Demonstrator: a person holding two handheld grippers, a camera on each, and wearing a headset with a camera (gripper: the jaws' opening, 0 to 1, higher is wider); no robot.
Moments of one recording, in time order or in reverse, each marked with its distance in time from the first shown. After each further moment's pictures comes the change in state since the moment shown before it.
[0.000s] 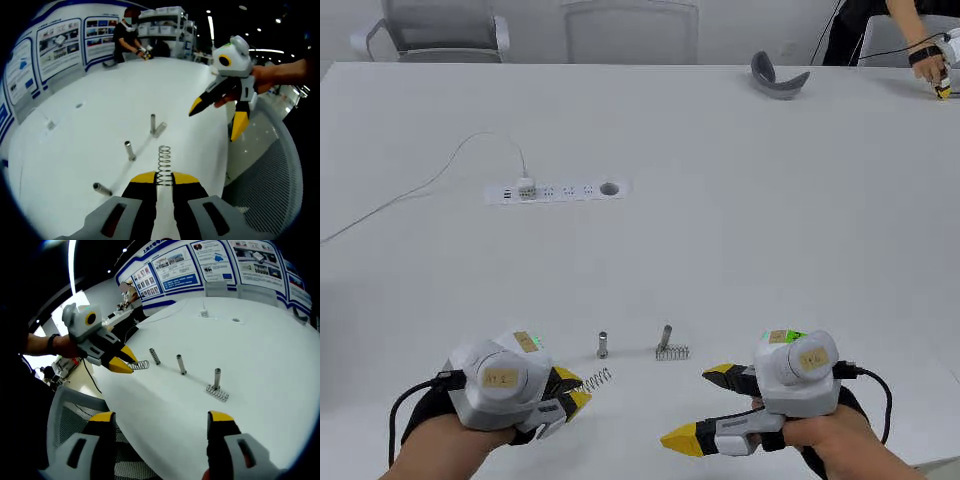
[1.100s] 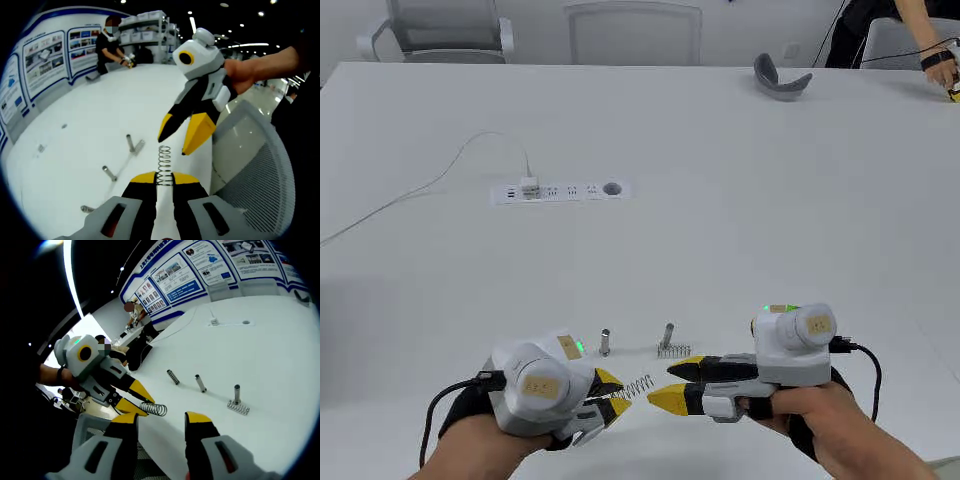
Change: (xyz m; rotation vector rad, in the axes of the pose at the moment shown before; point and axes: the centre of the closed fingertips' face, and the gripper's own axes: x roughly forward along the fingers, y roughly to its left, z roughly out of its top) left arm 0.007 -0.048 0.036 0.113 -0.047 -0.087; right arm 0.004 0.027 0.042 0.138 -0.116 0.167
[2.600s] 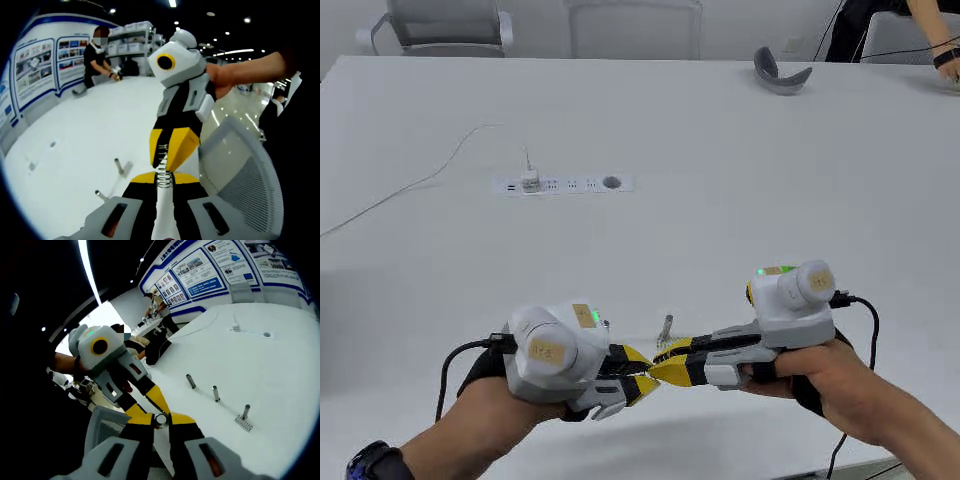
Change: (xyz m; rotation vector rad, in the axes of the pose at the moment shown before) left arm -0.003 -0.015 0.042 0.035 -0.103 -0.133; right arm -0.014 0.033 0.024 -0.183 0.124 0.131
